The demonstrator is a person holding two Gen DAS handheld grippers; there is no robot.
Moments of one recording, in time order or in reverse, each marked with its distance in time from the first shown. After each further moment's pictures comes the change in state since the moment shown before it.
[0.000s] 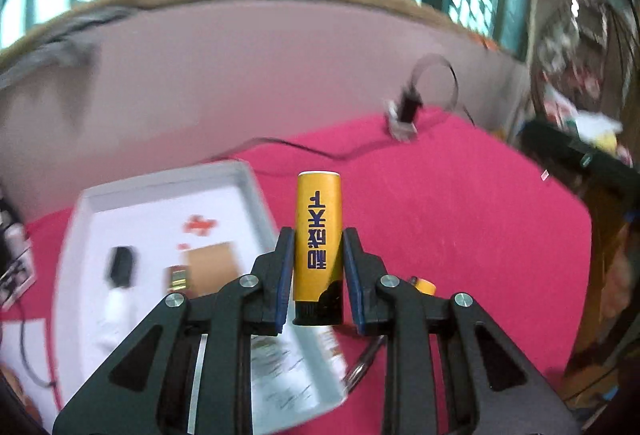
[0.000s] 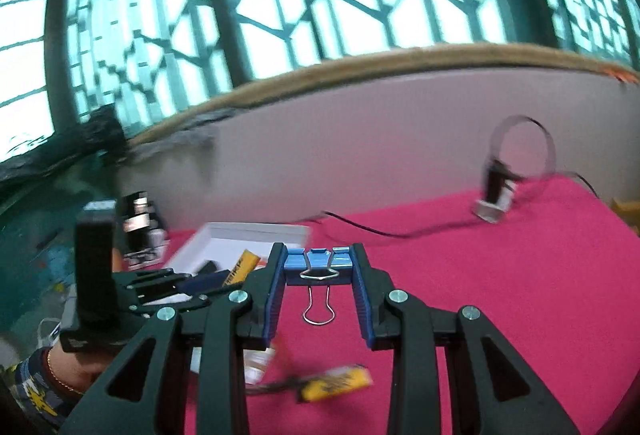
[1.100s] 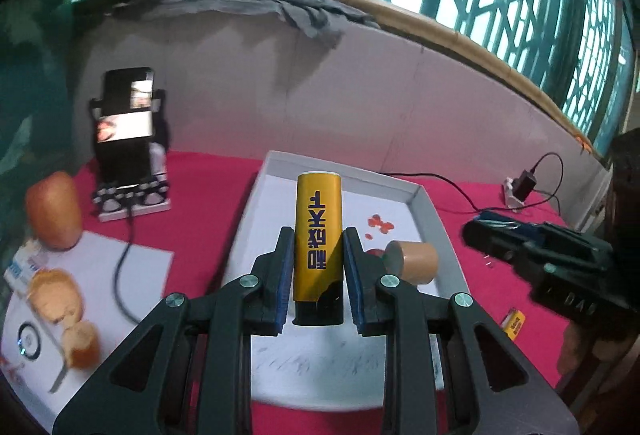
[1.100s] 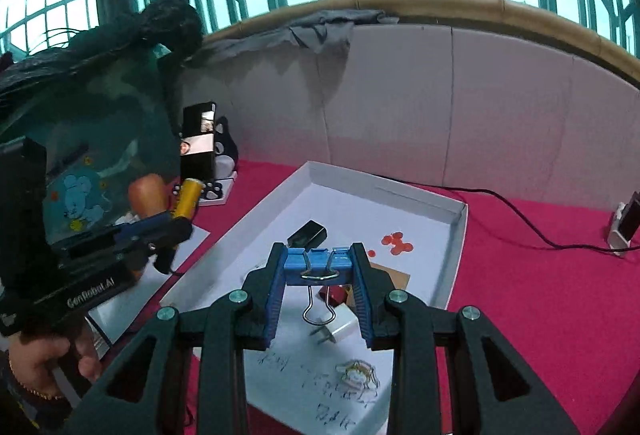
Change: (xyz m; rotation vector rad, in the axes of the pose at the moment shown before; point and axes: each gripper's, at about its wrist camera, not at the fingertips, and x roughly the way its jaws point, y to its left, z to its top) left arm -0.047 0.145 -0.040 -0.321 -0.078 0.264; right arm 0.143 0.122 -0.011 -0.166 0.275 0.141
